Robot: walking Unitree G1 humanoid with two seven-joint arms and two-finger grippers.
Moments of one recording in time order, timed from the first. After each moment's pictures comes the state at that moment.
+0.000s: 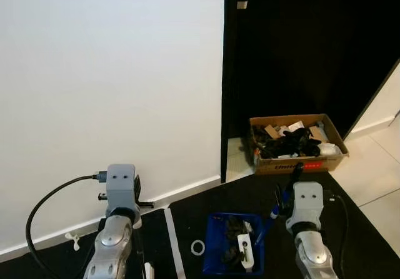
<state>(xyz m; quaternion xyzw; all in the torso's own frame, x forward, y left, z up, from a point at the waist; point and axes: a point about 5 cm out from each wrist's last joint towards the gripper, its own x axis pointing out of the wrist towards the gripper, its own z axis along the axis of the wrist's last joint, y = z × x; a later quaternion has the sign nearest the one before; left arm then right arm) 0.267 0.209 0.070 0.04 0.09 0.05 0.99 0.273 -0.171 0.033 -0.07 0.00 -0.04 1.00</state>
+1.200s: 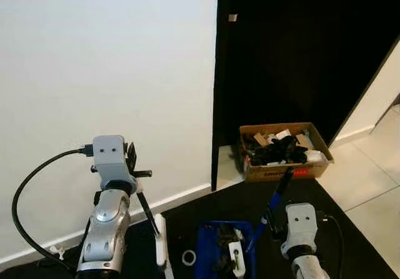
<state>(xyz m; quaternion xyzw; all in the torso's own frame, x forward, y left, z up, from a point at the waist) 0.286 0.211 0.129 0.02 -0.02 0.07 1.00 0.239 -0.153 0.012 -0.04 0.05 0.03 1.00</state>
